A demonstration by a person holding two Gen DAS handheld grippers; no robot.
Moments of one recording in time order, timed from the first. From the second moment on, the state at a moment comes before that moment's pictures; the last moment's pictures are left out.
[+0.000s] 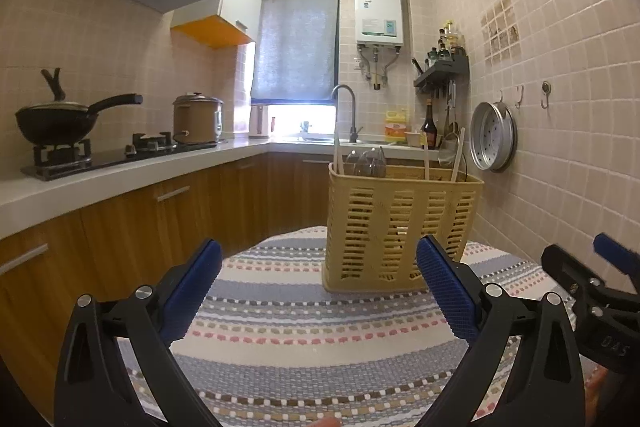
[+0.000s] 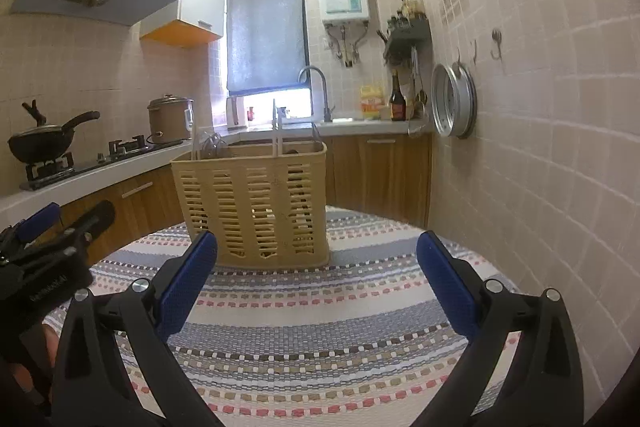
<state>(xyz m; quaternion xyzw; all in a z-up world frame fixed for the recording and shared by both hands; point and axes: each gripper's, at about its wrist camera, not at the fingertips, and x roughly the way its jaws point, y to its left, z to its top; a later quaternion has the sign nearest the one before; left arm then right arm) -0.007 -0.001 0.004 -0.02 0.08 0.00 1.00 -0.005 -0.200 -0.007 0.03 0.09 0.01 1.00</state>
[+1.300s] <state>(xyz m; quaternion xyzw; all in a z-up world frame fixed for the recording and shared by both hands) -0.002 0.001 -0.006 -0.02 0.13 0.02 0.99 -0.008 -0.200 -0.013 0.02 0.11 -0.01 0.99</state>
